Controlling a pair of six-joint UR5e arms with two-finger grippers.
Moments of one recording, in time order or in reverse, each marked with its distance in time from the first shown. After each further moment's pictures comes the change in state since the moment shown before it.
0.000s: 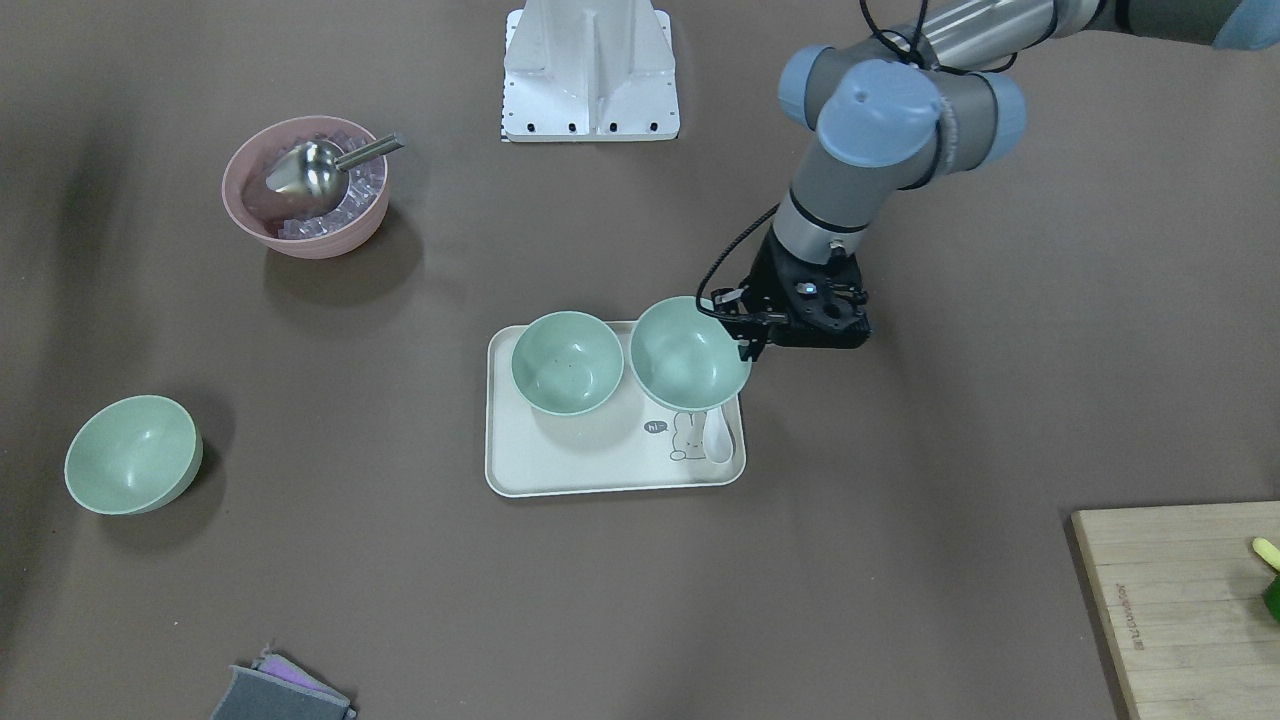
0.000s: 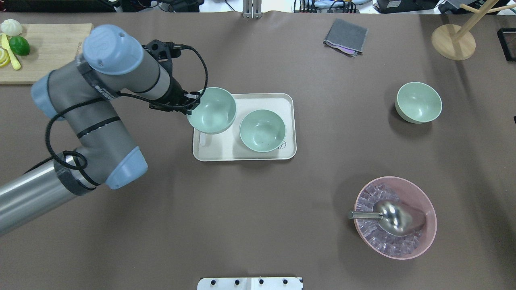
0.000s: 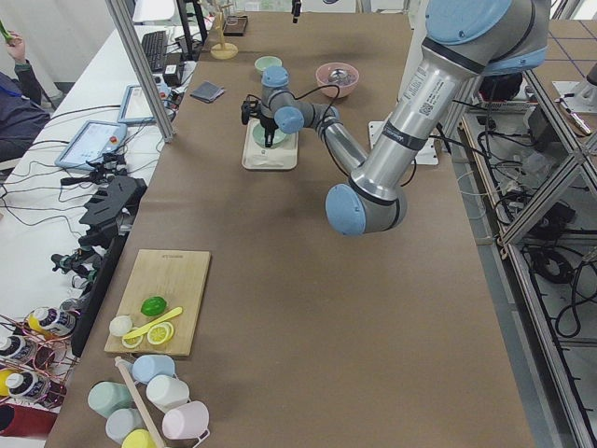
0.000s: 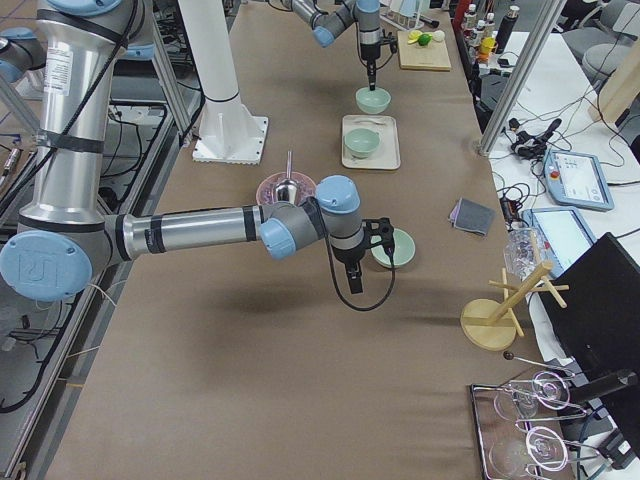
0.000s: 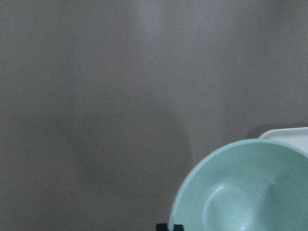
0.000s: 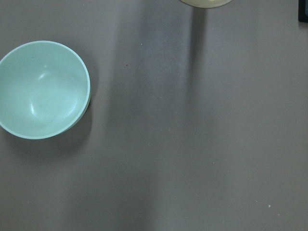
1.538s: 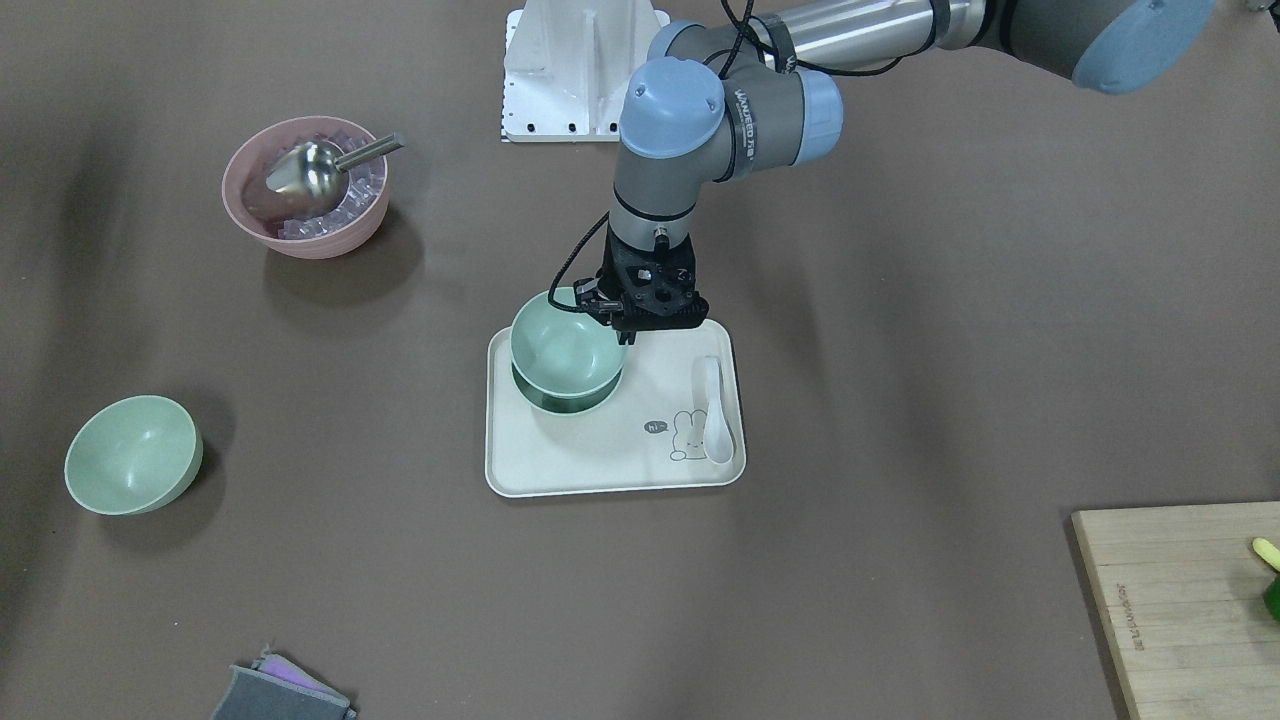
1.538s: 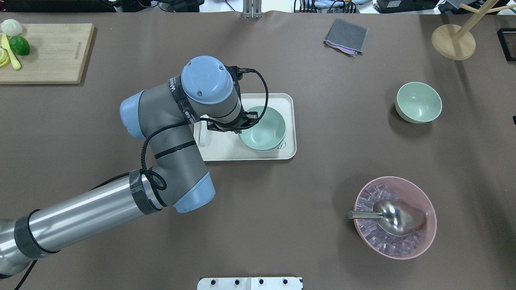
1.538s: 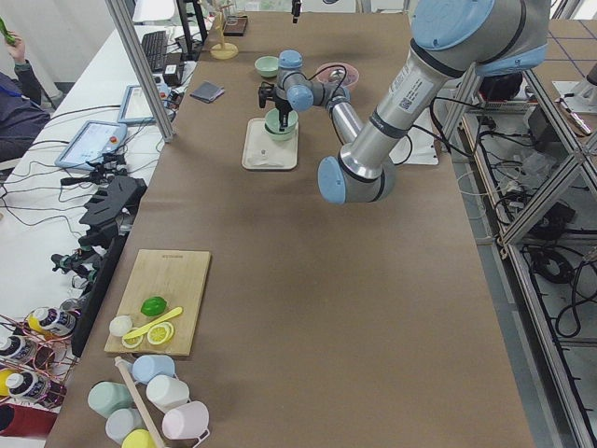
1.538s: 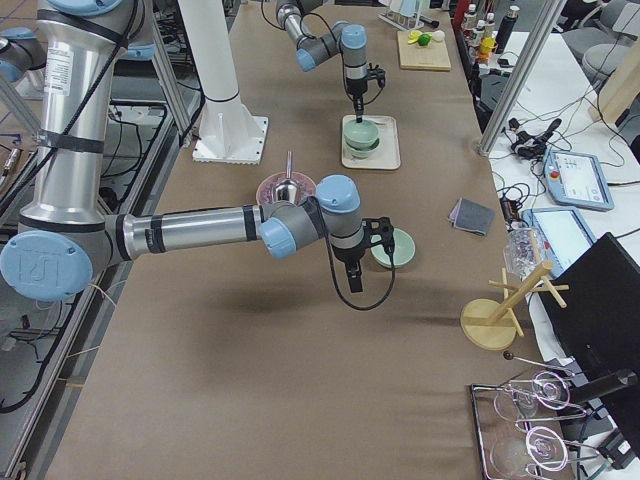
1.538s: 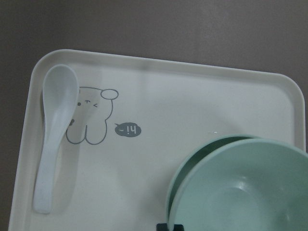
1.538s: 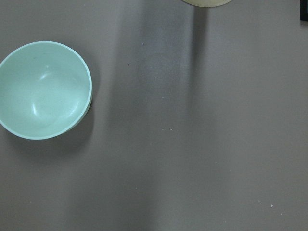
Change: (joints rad) left arm 0.136 -0.191 0.152 0.064 0.106 -0.126; right arm -0.002 0.001 0.001 0.000 0.002 0.003
